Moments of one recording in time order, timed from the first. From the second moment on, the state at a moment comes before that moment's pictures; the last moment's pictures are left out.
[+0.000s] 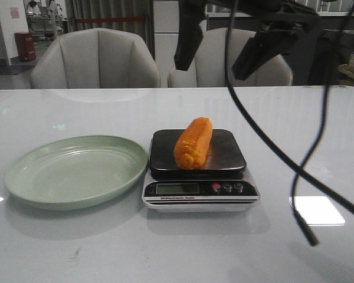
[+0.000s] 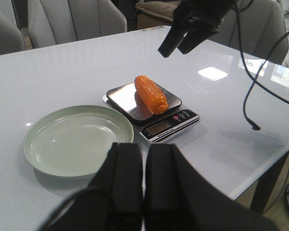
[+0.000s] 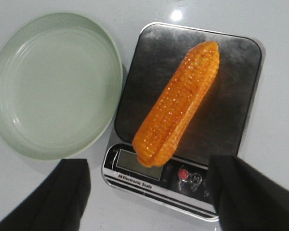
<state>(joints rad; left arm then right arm) -0.64 -0.01 -0.41 -0.06 0.70 -0.01 0.54 1.66 -1.40 0.07 0.79 0.38</state>
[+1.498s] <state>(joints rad) -0.64 -0.01 -0.41 -0.06 0.70 -0.01 0.82 2.17 -1.75 0.05 0.71 0.63</state>
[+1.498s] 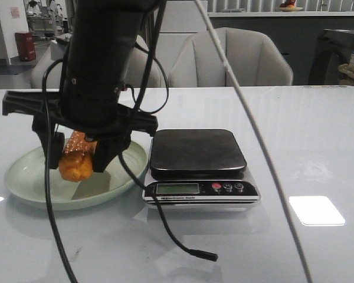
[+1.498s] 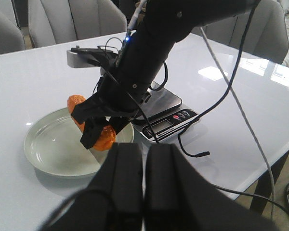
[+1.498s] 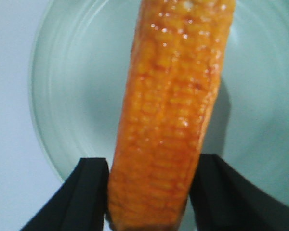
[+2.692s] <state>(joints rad) -0.64 -0.01 -0.41 -0.06 0.70 -0.01 0.48 1.52 -1.49 0.06 0.94 0.07</state>
